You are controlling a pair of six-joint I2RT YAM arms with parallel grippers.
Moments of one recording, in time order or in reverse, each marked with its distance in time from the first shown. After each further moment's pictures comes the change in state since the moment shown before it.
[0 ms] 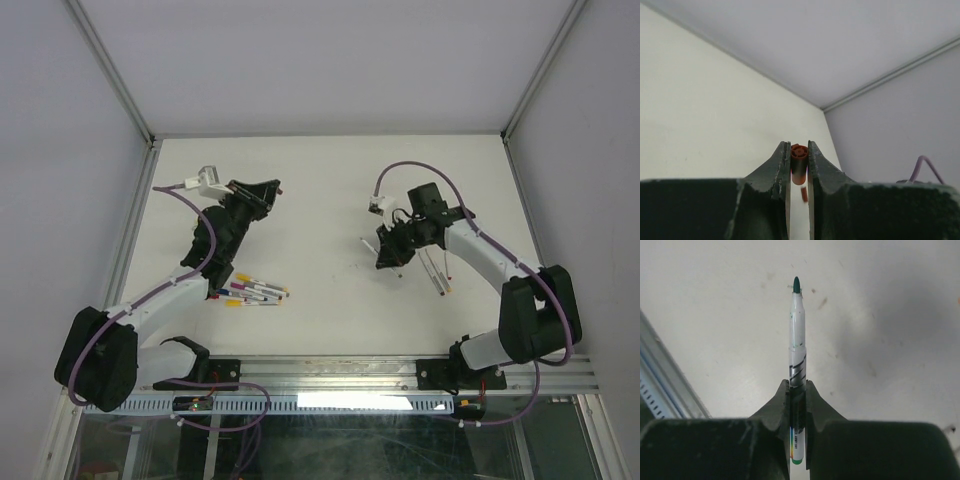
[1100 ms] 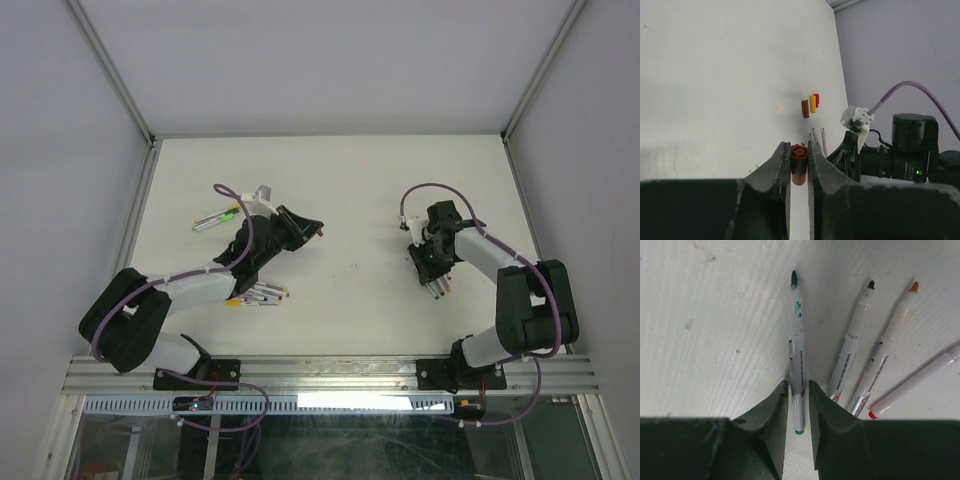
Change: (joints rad) left arm -0.156 0.206 -0.056 -0.055 0.189 -0.153; right arm -0.158 0.003 -0.189 -0.036 0.523 0.025
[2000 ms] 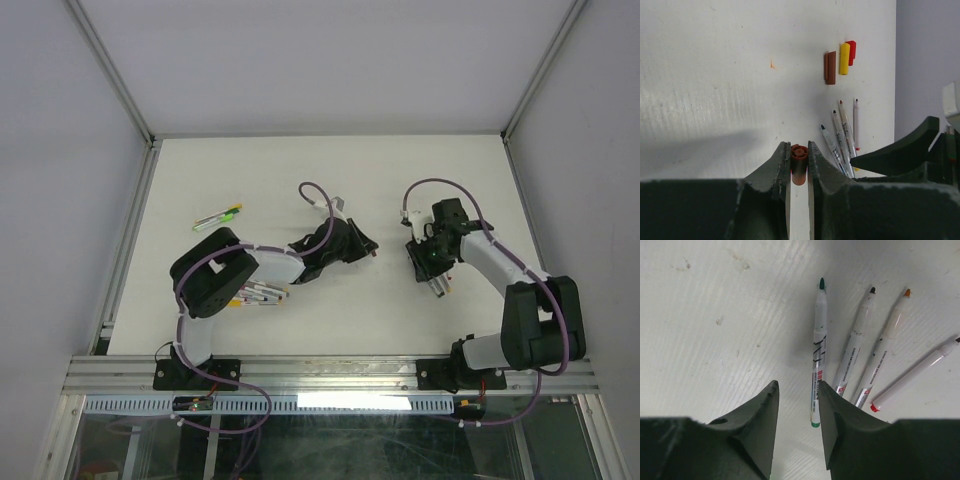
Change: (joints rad) left arm -0.272 0.559 0.442 -0.127 -0.084 -0.049; right arm -0.006 -0.071 0.005 -0.018 -0.056 -0.002
